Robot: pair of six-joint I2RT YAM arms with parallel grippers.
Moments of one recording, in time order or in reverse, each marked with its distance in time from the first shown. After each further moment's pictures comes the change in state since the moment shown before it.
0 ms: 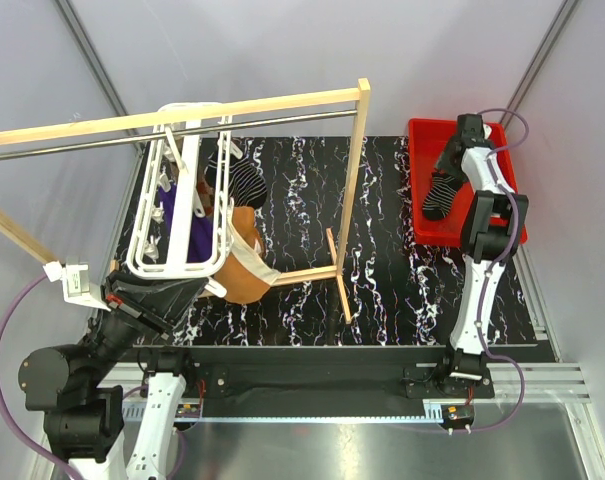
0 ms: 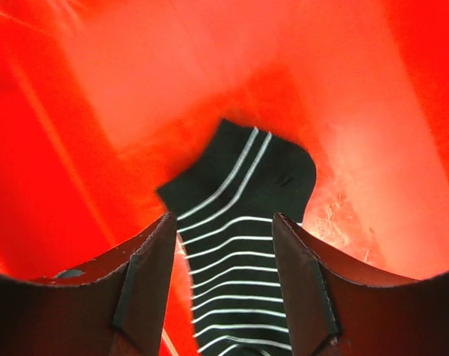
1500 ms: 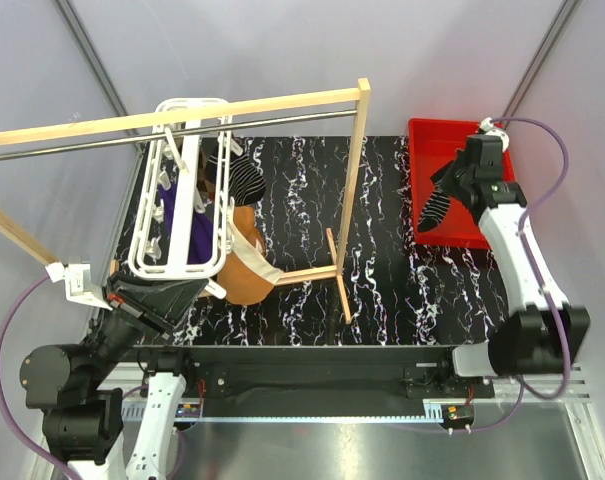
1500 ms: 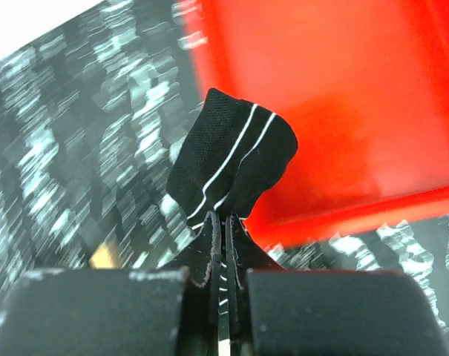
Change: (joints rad) left arm 0.000 0.000 0.011 -0.063 -0.017 0.009; right arm 0.126 -0.941 -0.752 0.036 -0.025 0.042
